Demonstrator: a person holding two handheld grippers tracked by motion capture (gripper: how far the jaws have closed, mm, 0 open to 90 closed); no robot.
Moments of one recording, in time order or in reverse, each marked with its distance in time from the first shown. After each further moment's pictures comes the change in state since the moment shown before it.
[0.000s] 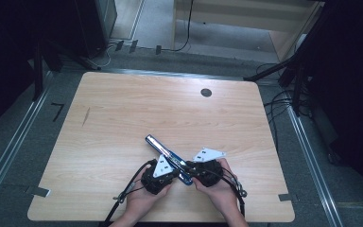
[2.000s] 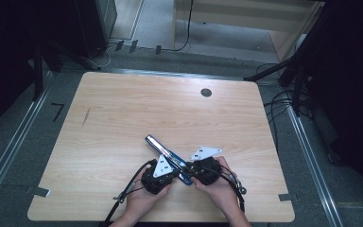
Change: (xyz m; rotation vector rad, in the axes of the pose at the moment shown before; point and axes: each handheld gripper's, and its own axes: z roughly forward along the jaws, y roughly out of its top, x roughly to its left) left arm 0.000 0.000 0.000 0.000 0.003 0.005; right arm -0.001 0.006 0.003 0.080 0.012 -0.014
